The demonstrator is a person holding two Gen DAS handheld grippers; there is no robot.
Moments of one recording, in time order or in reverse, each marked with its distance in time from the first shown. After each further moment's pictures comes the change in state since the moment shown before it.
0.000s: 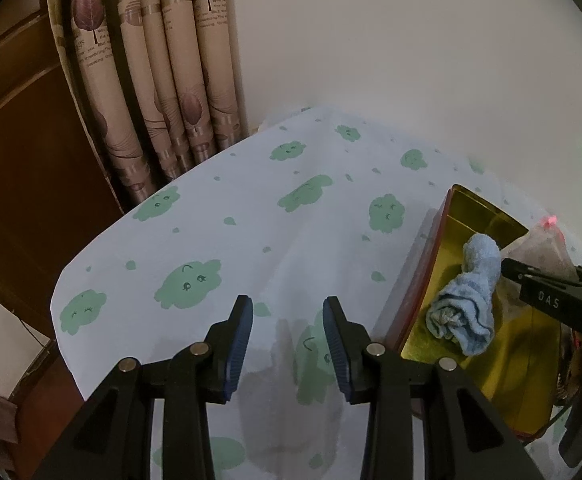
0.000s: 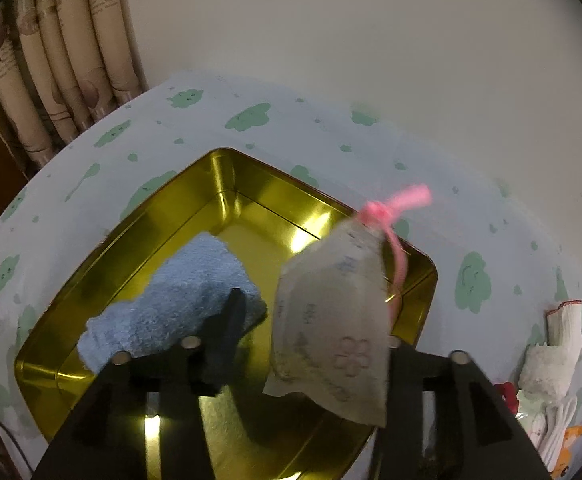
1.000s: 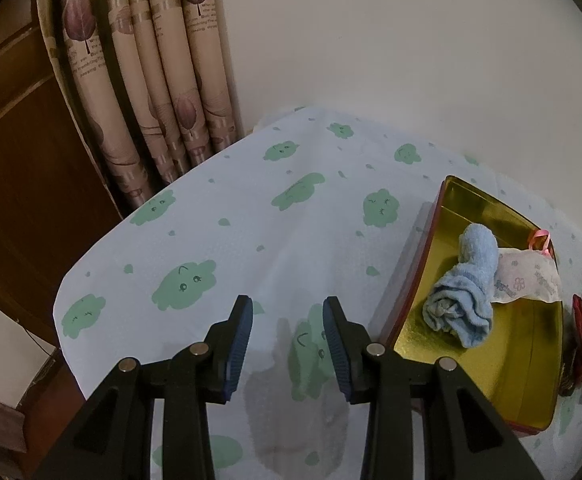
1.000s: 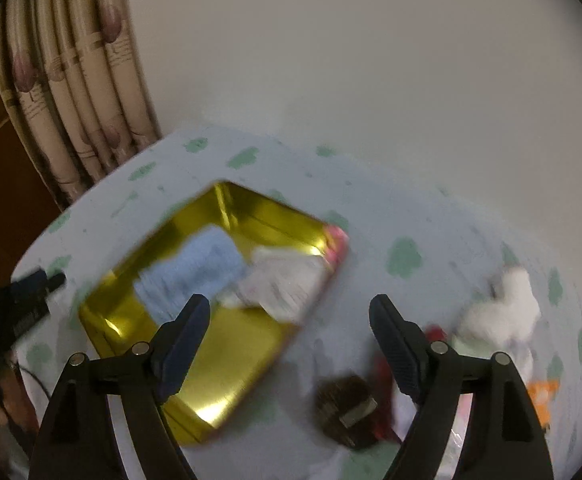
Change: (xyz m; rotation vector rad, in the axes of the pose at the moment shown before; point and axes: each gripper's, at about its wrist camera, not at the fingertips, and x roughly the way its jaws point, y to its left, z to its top) left arm -0.002 -0.009 -0.001 0.047 -0.002 0.014; right arm -0.107 -0.055 -0.064 0.077 -0.114 0.017
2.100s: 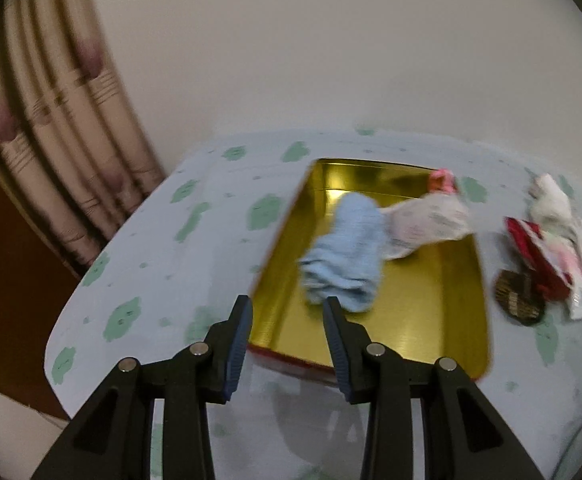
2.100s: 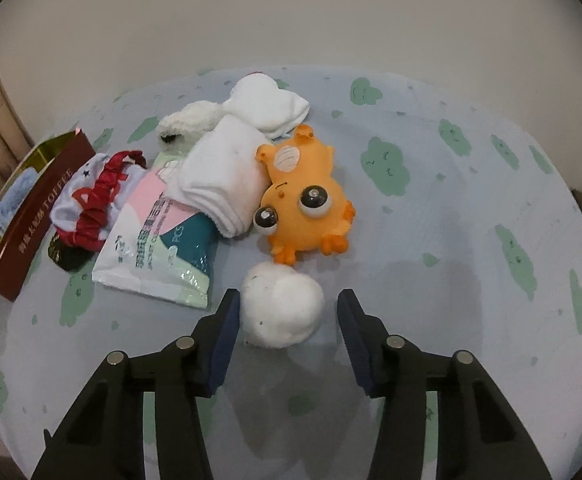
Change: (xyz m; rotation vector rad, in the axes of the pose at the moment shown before) left arm -0.046 -0.097 -0.028 0.336 -0.068 -0.127; right arm -0.025 -0.199 -0.172 0.357 0.092 -0.194
